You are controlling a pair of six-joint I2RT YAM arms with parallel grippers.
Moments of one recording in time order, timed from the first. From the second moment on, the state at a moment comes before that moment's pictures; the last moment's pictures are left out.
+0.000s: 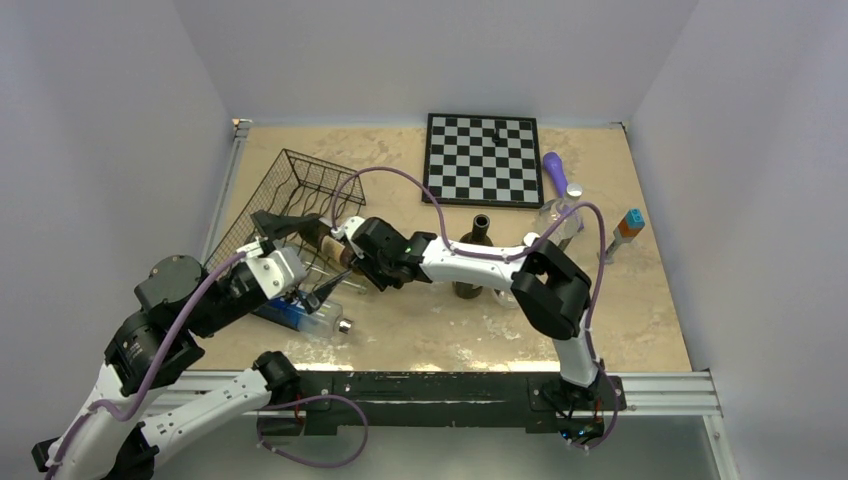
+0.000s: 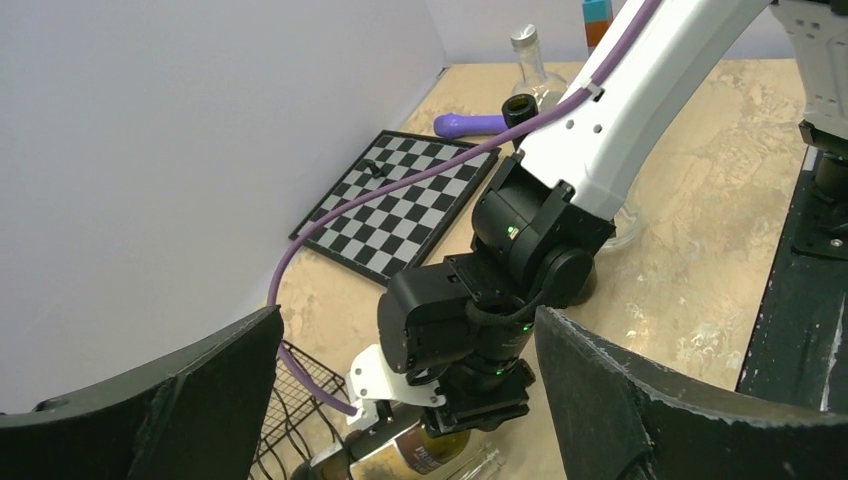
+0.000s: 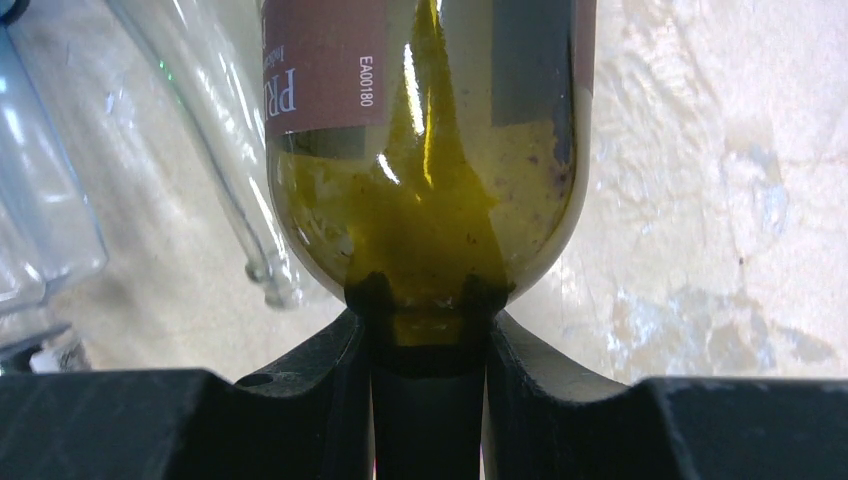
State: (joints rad) left arm -0.83 0.55 1.17 -0.63 0.10 0.38; right arm 1.06 1.99 1.49 -0.41 0.14 0.09
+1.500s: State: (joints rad) left arm -0.83 0.56 1.22 -0.74 0.04 0.34; right arm 1.03 2.33 1.86 -0.31 0.09 -0.06
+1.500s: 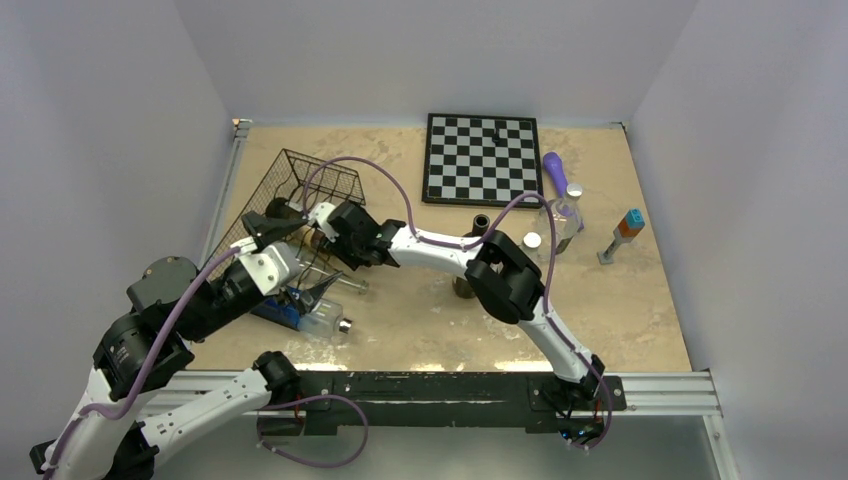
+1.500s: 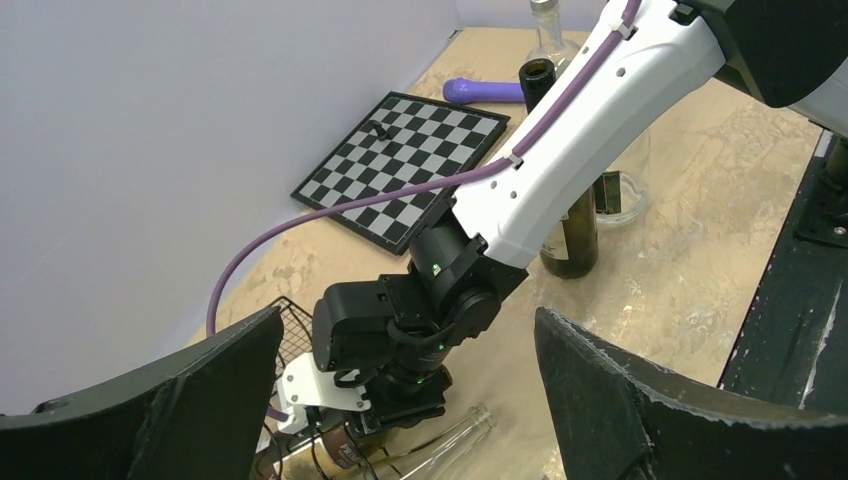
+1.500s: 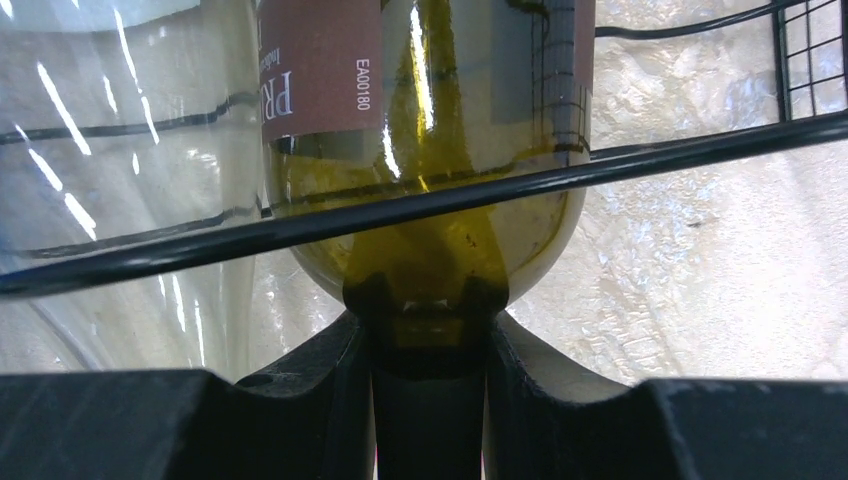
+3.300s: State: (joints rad) left arm -0.83 0.50 1.23 -0.62 0.21 0.24; right arm 0.97 1.63 2.03 -0.89 0.50 -0.02
